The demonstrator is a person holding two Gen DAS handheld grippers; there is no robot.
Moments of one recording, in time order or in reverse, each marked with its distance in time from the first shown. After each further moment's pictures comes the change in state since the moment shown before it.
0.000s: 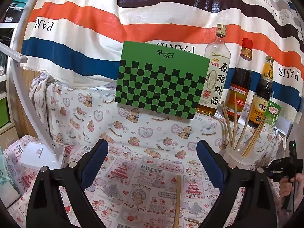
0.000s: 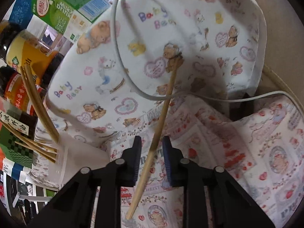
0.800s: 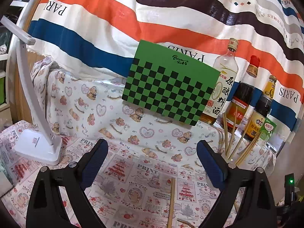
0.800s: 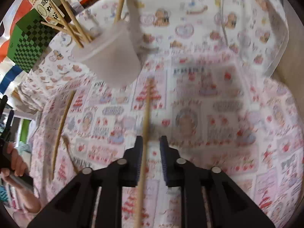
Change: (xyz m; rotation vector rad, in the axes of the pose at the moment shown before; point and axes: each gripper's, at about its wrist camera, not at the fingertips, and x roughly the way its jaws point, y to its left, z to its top) left arm -0.003 0.024 0.005 -0.136 0.018 -0.038; right arm -0.029 0.063 -0.111 -0.480 0.176 -0.124
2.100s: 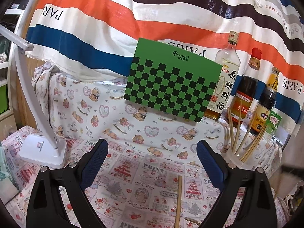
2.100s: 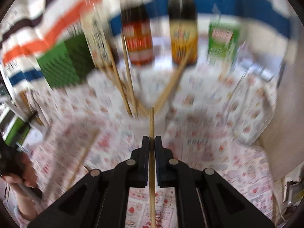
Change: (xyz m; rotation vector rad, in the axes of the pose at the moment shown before) left arm 0.005 -0.002 0.000 0.054 0.014 0.030; right arm -0.121 0.072 0.024 -0.180 -0.397 -0.010
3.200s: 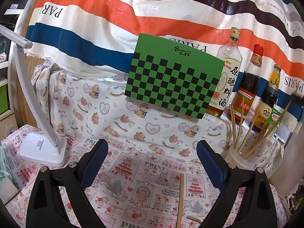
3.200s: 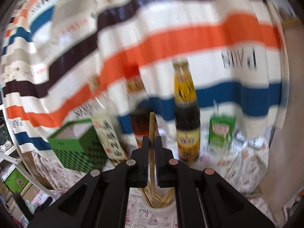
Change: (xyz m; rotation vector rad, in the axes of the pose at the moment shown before) left arm 0.004 0.000 -0.003 -0.001 0.015 0.008; right arm -0.003 0.015 0.088 0.132 -0.307 -0.037
